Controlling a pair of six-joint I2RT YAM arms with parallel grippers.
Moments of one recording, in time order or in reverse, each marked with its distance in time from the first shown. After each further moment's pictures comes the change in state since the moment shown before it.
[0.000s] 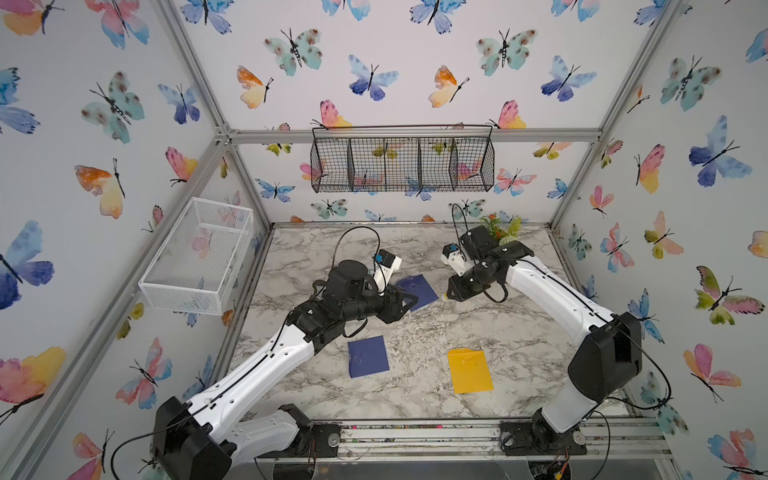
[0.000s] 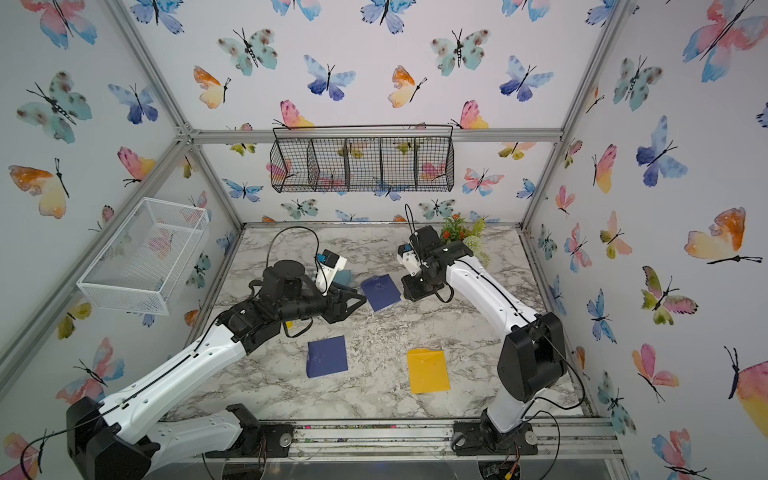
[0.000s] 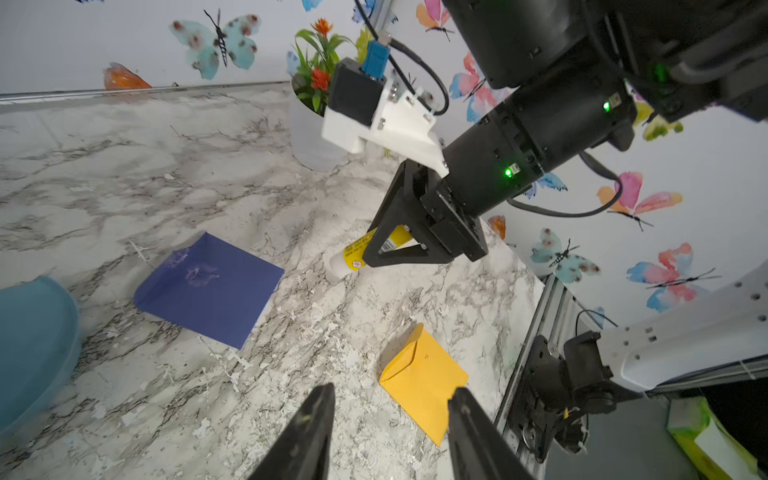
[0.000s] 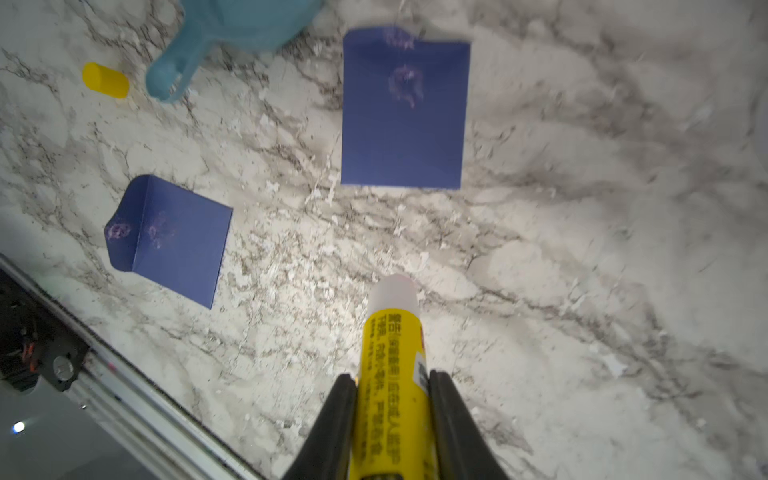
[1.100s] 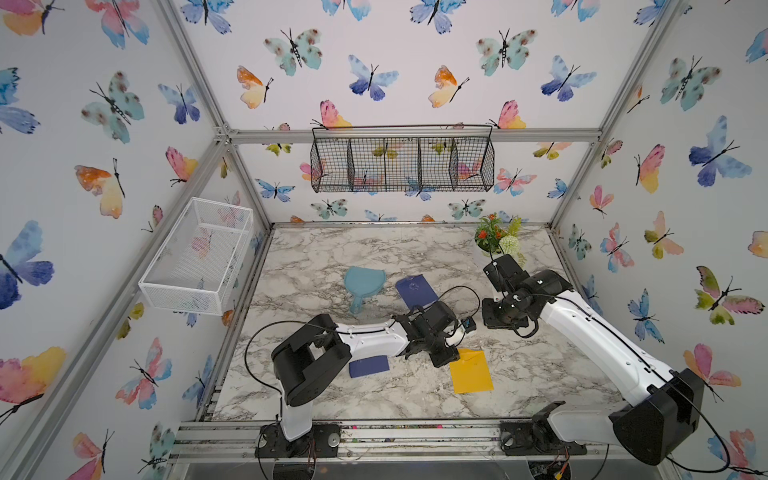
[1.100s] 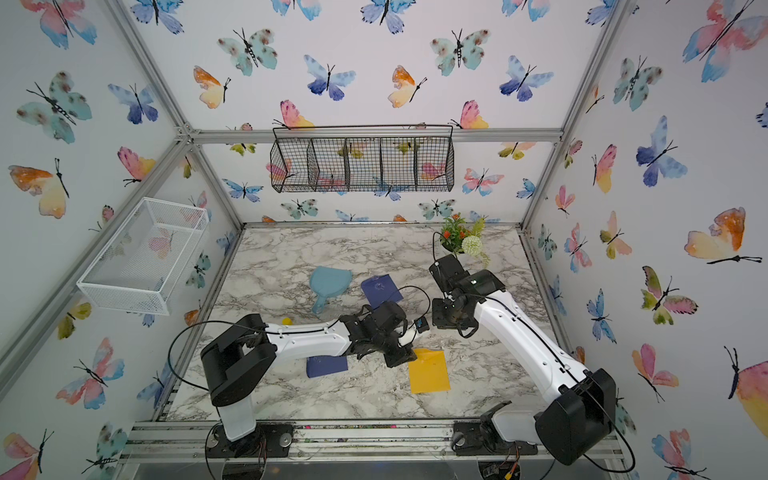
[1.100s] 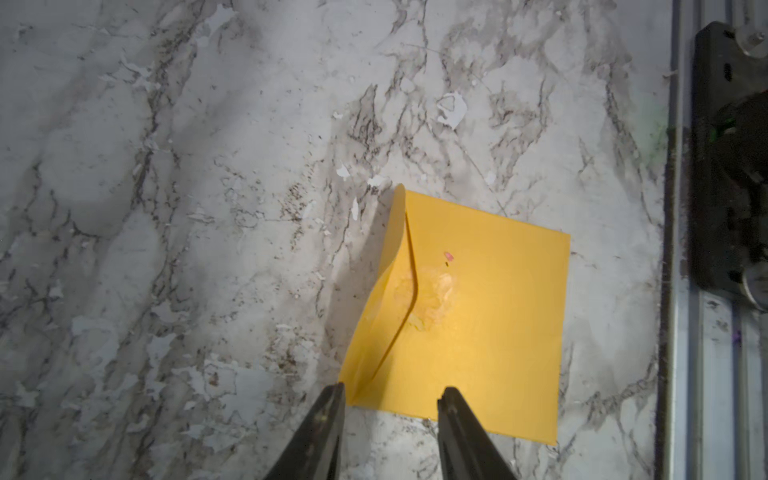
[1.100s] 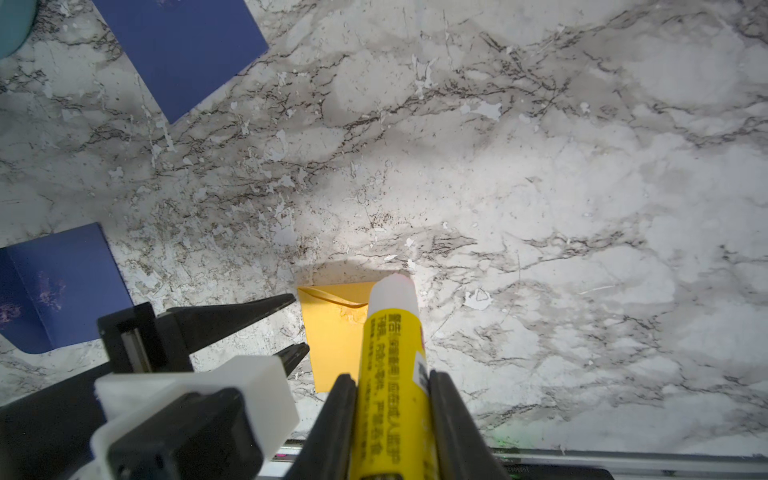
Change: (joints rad) left arm -0.359 0.702 0.156 0.111 -0.165 0.461; right arm 0.003 -0.347 -0.251 -0.152 0.301 0.471
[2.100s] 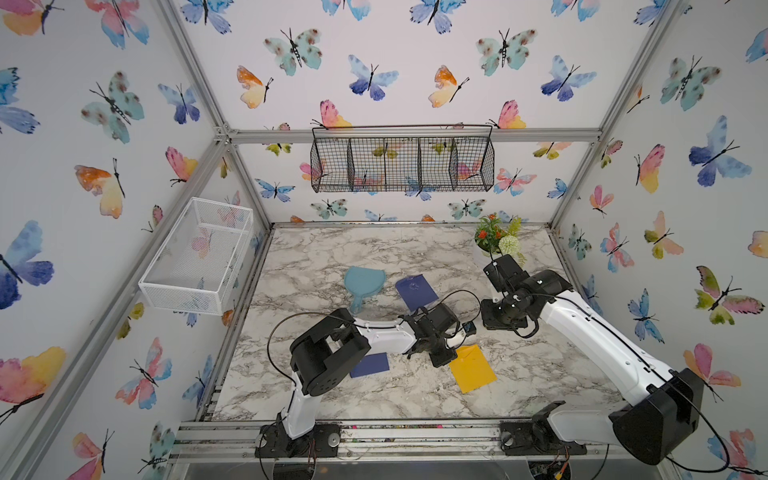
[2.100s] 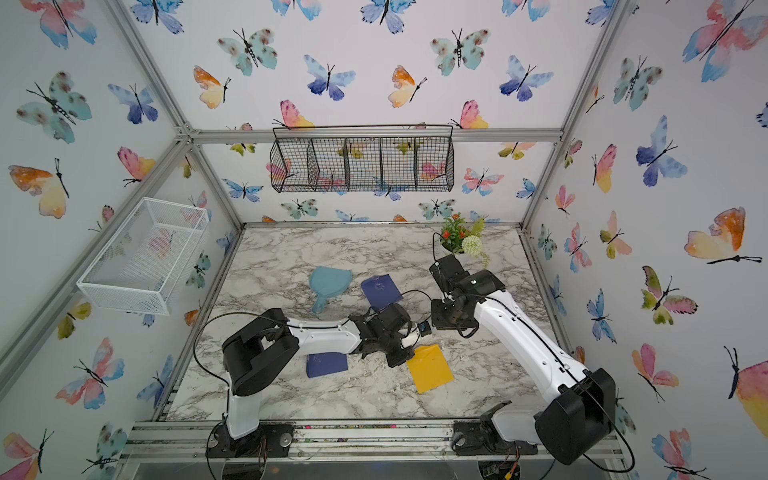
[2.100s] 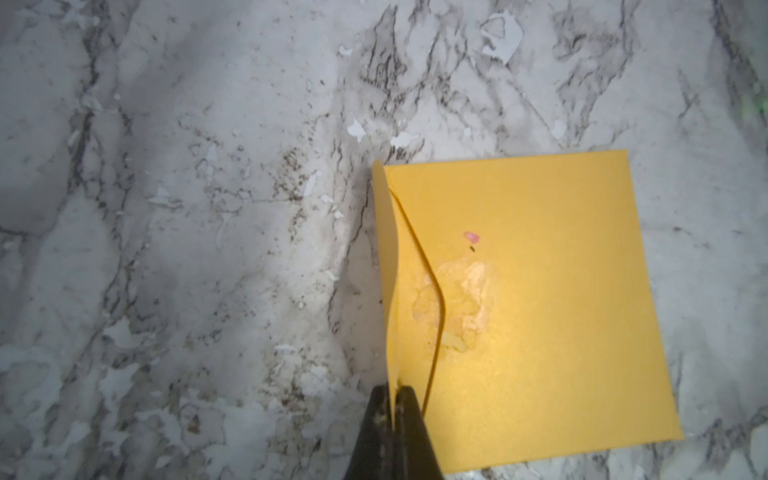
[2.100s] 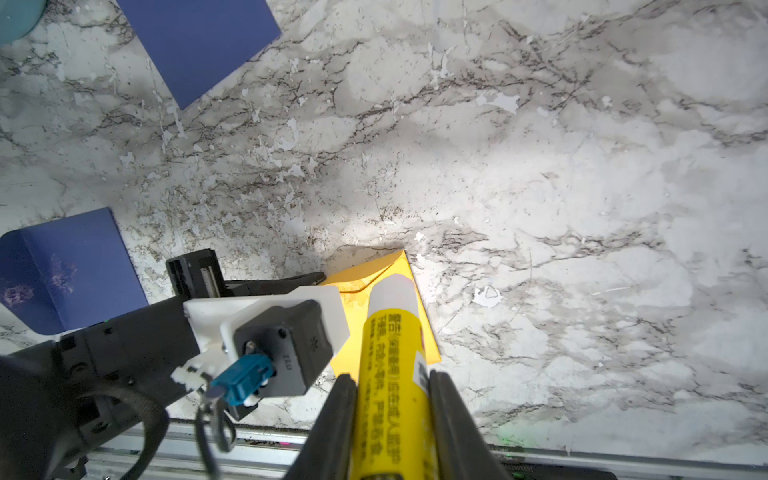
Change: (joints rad) left arm 0.021 0.082 -0.016 0.034 -0.008 0.019; right arm 0.000 0.008 -0.004 0.000 -0.054 -0.027
